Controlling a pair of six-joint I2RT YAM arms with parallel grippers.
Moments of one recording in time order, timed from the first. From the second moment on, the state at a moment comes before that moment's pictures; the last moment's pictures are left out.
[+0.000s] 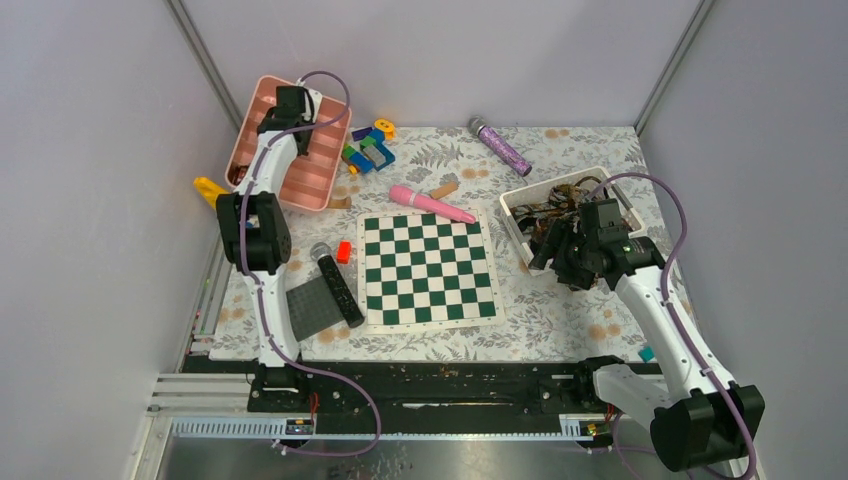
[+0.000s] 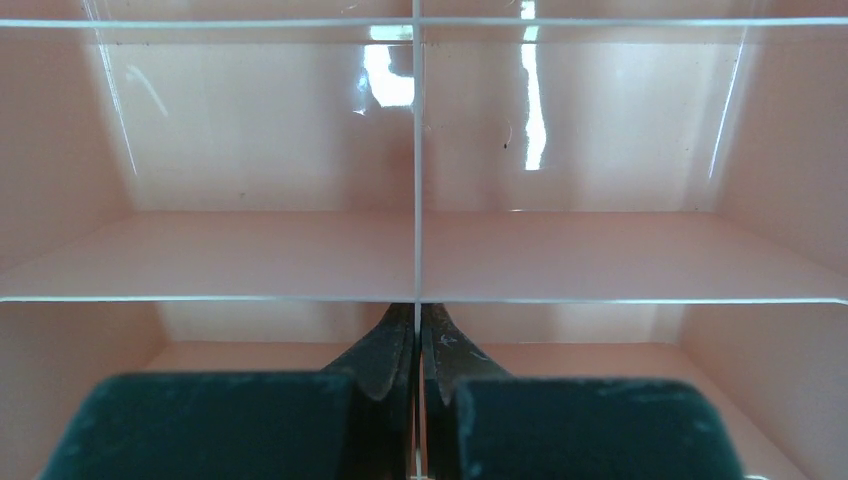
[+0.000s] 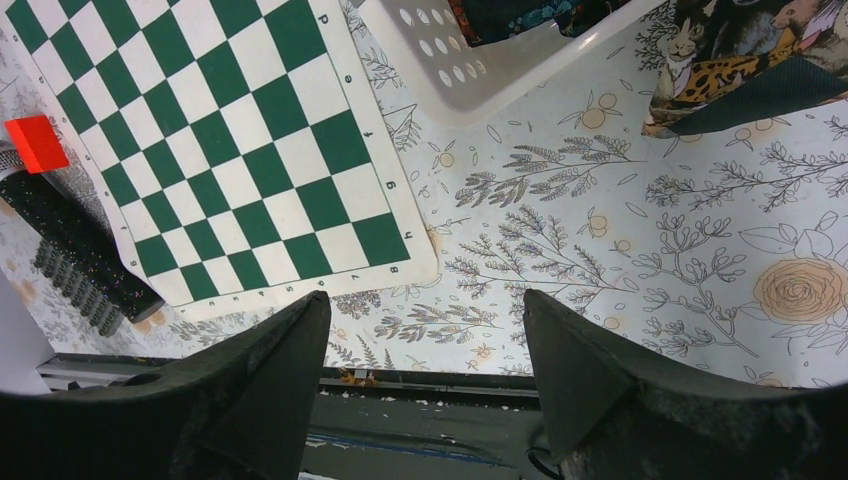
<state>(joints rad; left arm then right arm) 0.02 2.22 2.05 -0.59 -0.25 0.35 0.19 1.03 0.92 -0.90 -0.13 0.59</state>
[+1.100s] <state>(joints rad) -0.03 2.37 2.15 -0.67 -0.30 0.33 0.19 1.04 0.92 -0.90 -0.15 0.59</state>
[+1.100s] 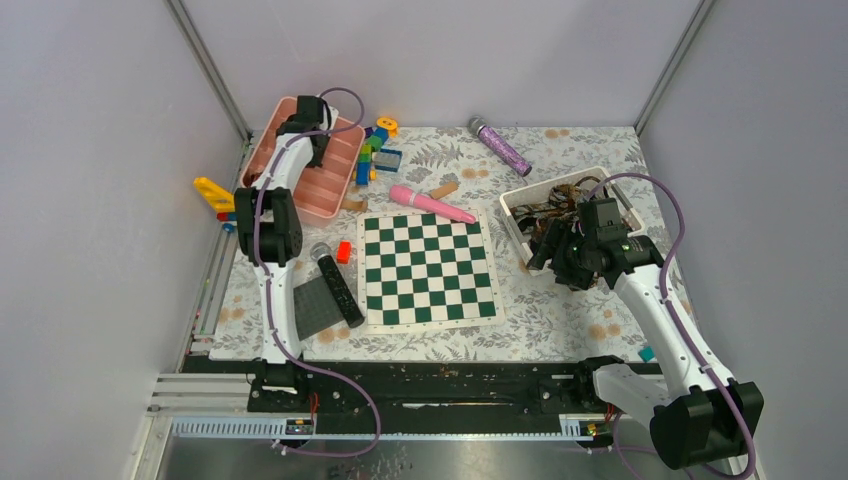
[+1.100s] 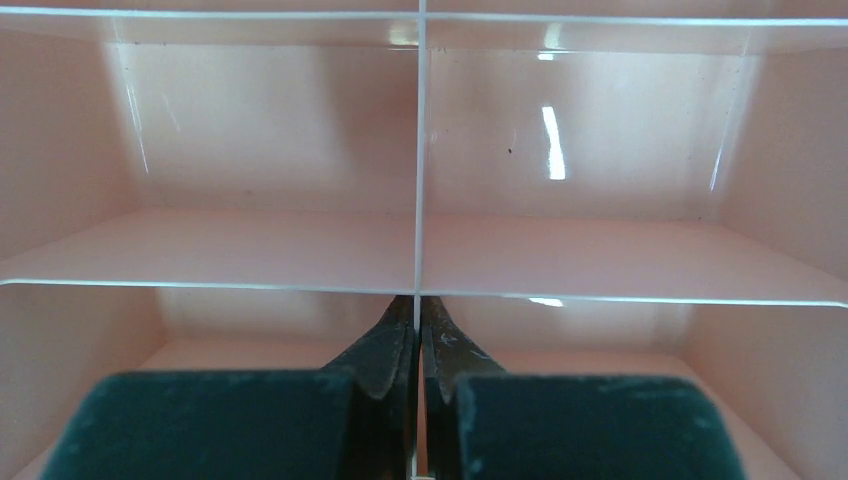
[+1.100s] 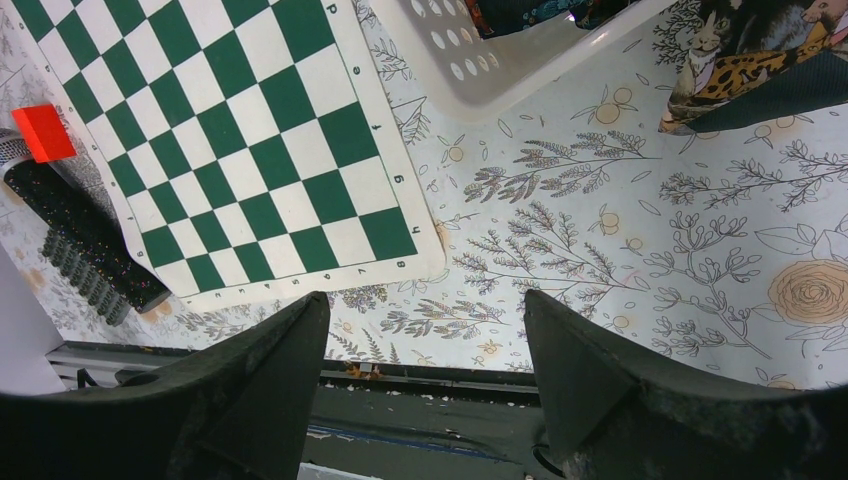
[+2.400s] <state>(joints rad) -0.05 2.12 1.88 -0.64 -0.13 0.16 0.19 1.05 0.98 -0.90 -0.17 0.58</state>
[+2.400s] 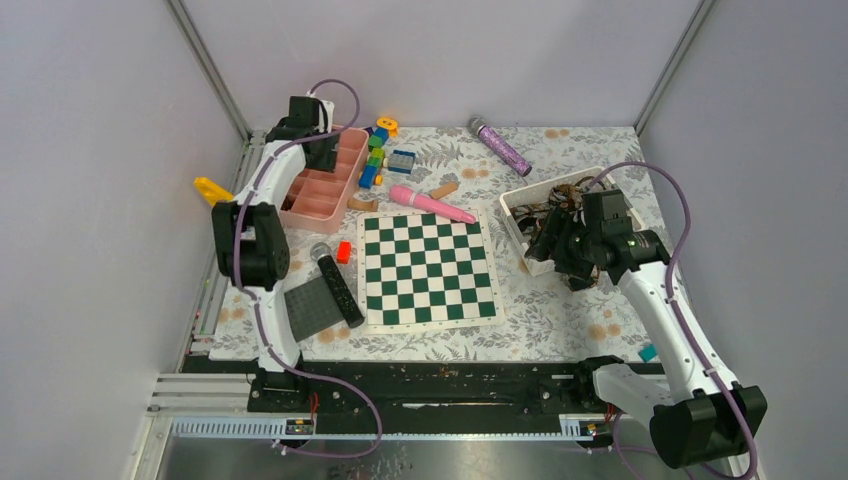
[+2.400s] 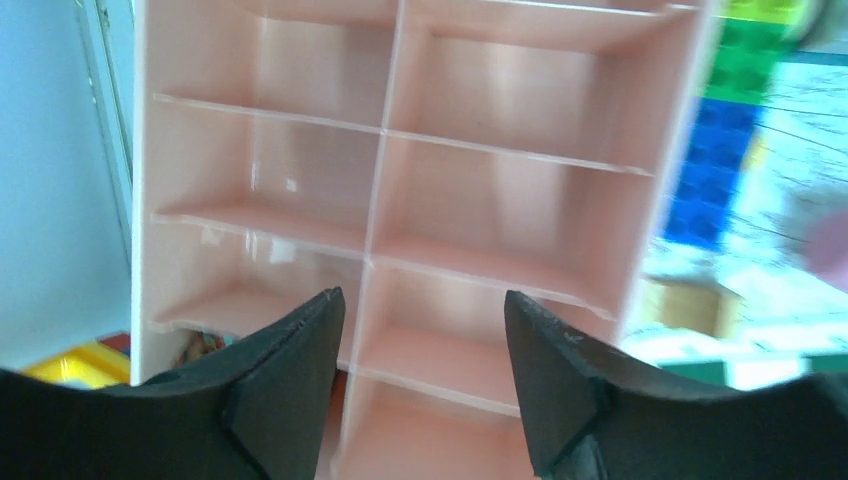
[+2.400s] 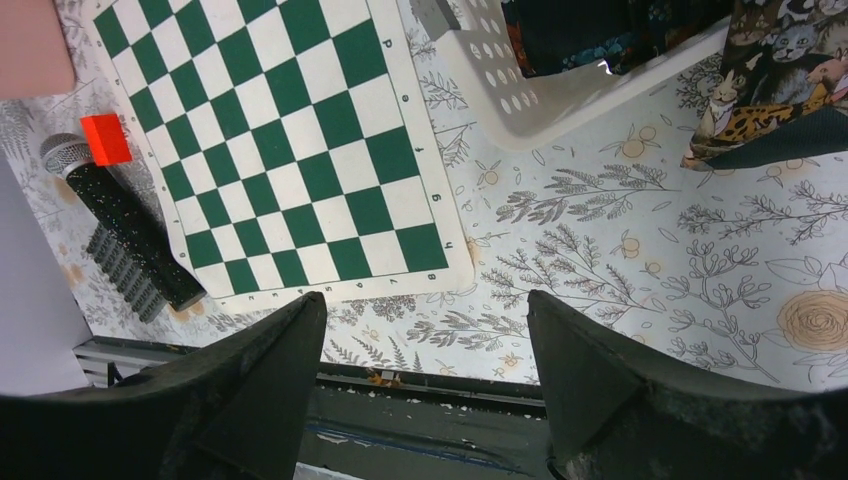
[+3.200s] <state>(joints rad) -0.15 1.80 1.37 -0.09 -0.08 0.15 0.19 0.97 1.06 -0.92 -0.14 0.54</state>
